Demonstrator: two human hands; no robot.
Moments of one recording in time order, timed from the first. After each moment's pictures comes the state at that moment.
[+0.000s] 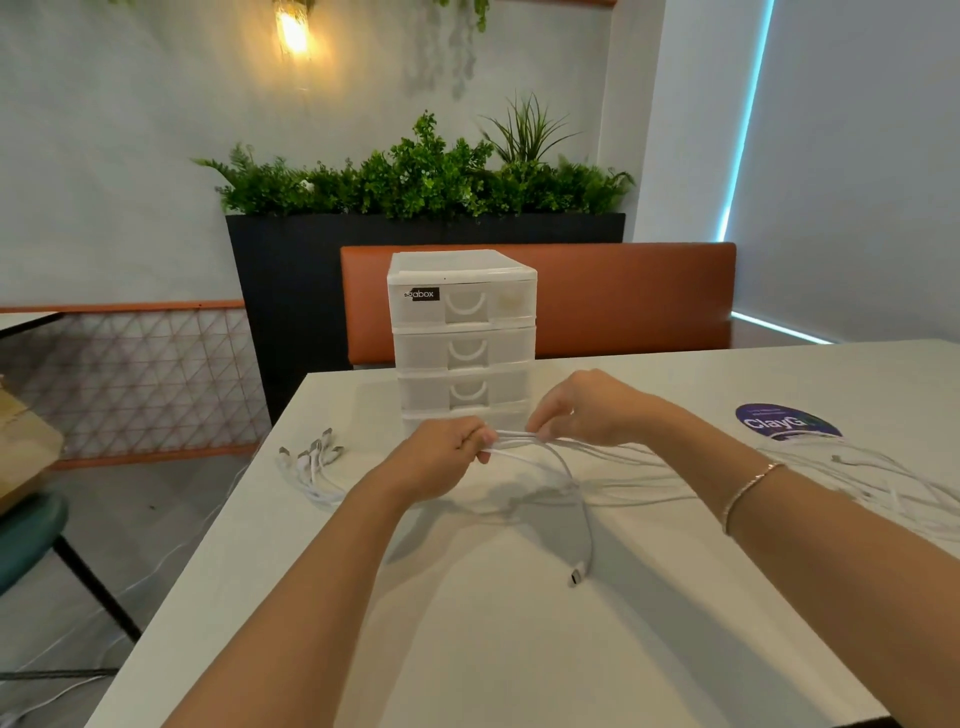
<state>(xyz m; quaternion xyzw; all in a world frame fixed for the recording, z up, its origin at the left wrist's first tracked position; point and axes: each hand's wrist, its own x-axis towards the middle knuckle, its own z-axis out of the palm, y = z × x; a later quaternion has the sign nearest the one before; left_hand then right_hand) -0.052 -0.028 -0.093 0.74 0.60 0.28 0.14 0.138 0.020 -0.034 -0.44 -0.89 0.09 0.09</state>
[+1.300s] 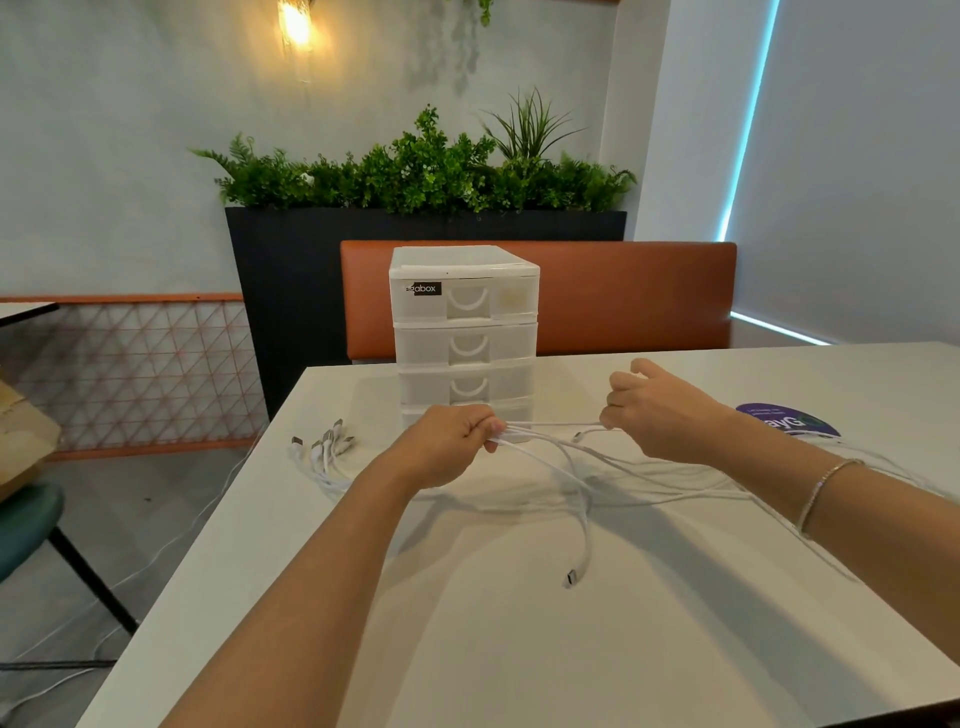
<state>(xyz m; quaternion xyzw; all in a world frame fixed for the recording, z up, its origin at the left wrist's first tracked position) -0.047 -0.030 -0.080 0.74 0.60 0.27 0.14 0.199 0.043 -0.052 -0.29 -0.87 -0.39 -0.06</state>
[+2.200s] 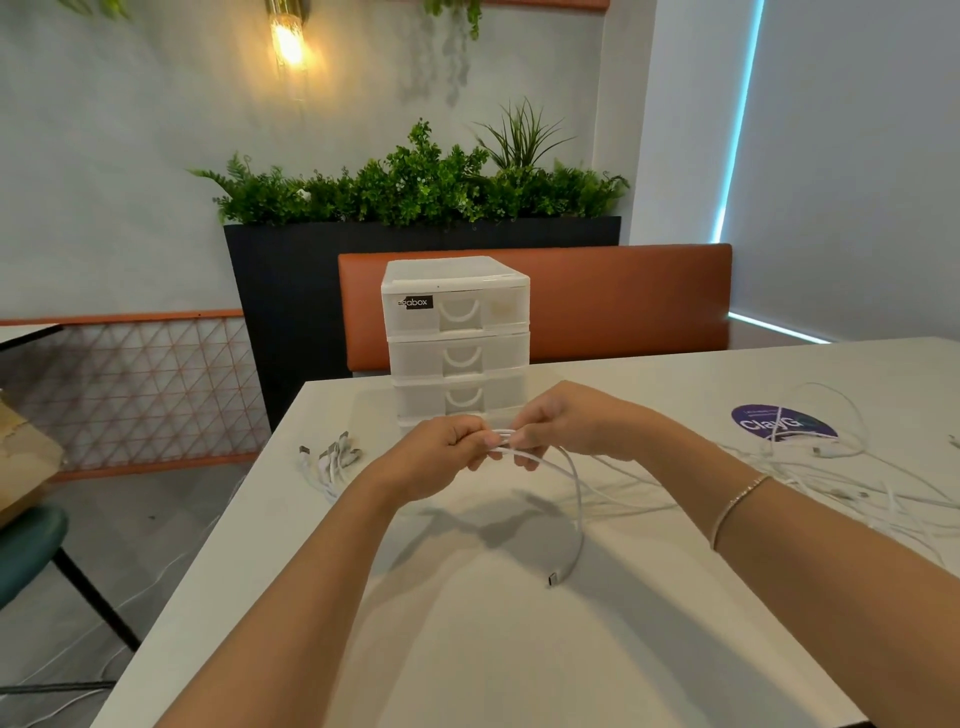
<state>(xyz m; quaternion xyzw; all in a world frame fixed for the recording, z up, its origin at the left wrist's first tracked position) -0.047 -0.039 -0.074 0.72 0.55 0.33 0.25 0.131 0.005 -0.037 -0.41 -0.84 0.33 0.15</state>
